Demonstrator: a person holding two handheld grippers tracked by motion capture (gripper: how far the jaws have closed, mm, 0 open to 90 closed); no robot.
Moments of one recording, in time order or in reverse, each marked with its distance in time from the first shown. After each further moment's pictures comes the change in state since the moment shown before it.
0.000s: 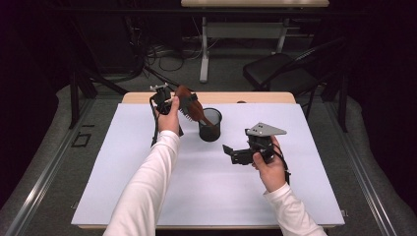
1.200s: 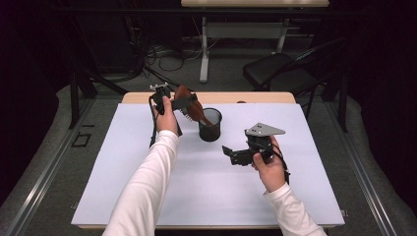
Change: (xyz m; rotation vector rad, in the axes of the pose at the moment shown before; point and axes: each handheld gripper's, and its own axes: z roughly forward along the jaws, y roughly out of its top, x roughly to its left) left arm -0.001 0.002 -0.003 0.012 0.004 0.013; right arm 0.001 -0.001 0.002 0.015 0.005 0.002
